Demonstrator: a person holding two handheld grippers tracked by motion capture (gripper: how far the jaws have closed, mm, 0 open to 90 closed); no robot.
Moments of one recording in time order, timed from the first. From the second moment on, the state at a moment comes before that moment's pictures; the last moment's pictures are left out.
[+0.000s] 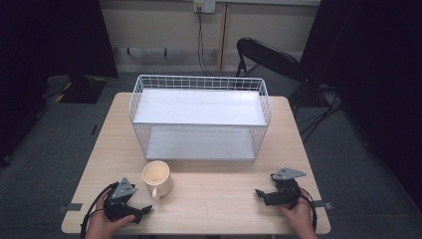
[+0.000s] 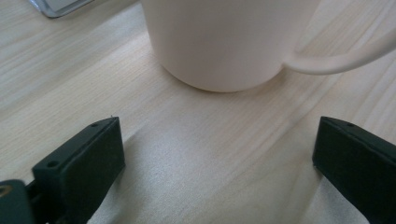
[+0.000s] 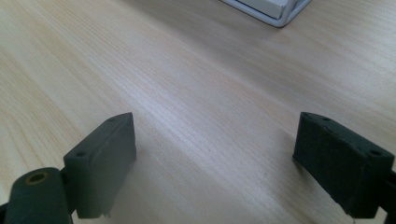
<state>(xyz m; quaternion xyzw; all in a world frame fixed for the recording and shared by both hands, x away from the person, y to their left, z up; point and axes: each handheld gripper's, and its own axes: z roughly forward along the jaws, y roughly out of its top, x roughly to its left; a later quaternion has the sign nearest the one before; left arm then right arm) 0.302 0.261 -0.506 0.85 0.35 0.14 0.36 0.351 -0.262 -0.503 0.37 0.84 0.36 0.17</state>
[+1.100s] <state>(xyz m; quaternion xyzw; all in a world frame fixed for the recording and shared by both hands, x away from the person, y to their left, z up) 0.277 0.234 -0.491 0.86 0.32 0.12 0.39 0.355 -0.261 -0.503 0.37 0.84 0.36 0.17</state>
